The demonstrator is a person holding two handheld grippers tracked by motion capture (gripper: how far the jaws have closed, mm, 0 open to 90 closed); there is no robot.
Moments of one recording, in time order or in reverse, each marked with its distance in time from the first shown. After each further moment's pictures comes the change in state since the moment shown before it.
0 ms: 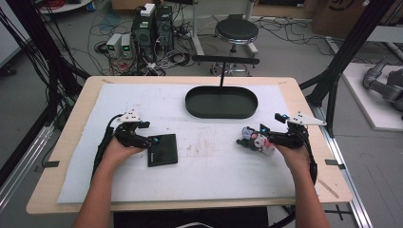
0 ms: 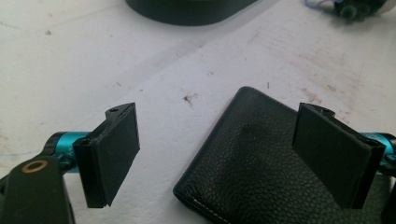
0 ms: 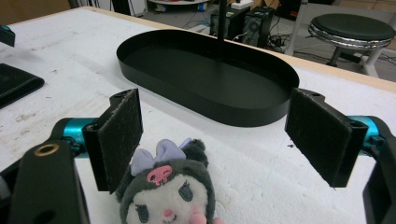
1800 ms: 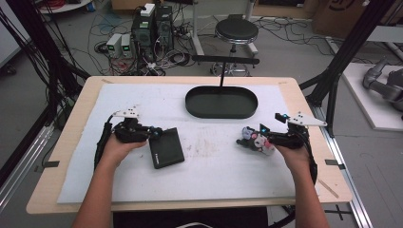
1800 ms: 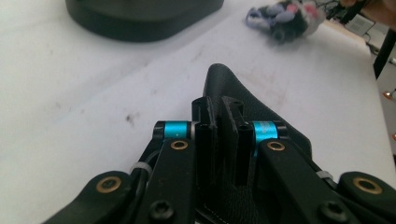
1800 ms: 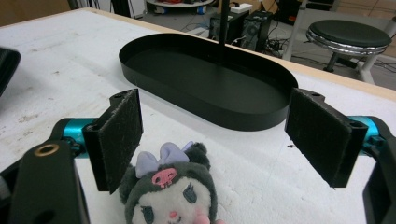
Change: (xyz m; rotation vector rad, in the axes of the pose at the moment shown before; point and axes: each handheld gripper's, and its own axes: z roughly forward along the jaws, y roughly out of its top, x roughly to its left) left arm -0.017 0.028 -0.017 -0.038 -0.181 -0.037; right arm 0.005 0.003 -0.004 -0.009 -0.007 -0.018
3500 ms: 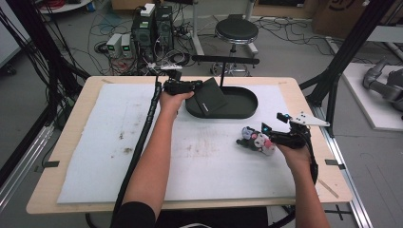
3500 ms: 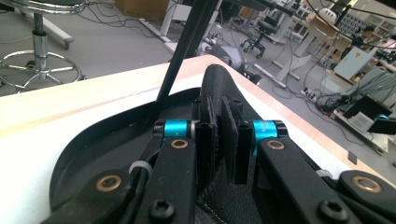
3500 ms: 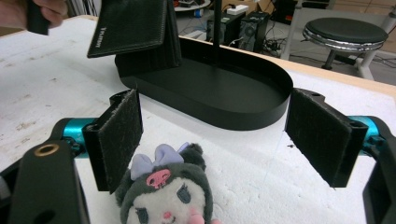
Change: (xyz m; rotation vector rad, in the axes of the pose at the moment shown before) left arm 0.057 0.125 0.141 -0.242 0.060 -0.196; right arm -0.005 -0.002 -0.002 -0.015 -0.007 0.036
